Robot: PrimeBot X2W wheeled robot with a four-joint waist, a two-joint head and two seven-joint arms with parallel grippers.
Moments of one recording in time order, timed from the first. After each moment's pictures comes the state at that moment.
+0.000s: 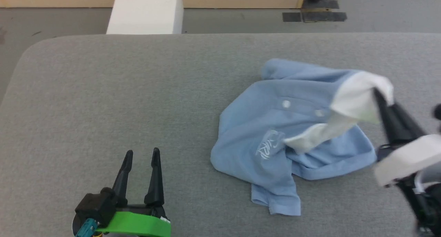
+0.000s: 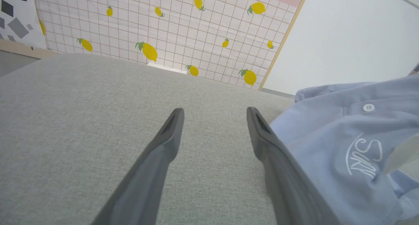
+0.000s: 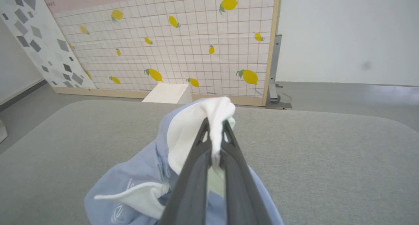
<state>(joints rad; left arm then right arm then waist) 0.10 0.05 -0.12 -0.09 -0.33 -0.03 -0.26 -0.11 -0.07 -0.09 -0.41 0.24 0.13 0.46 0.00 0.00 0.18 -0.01</state>
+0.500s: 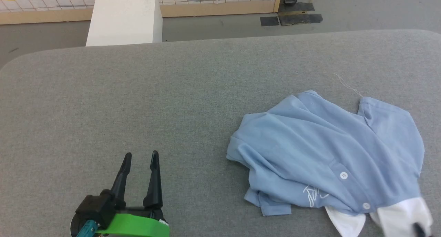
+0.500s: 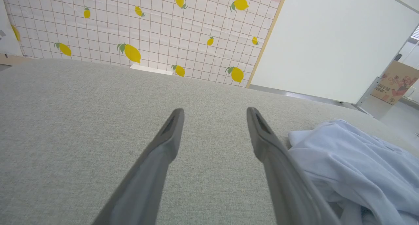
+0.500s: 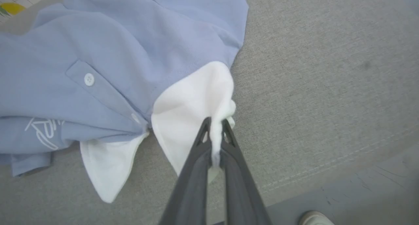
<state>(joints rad) 0.10 0.05 -0.11 -0.08 -0.30 -0.04 -0.26 0.37 -0.05 -0.40 -0.26 0.39 0.13 0.46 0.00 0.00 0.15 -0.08</state>
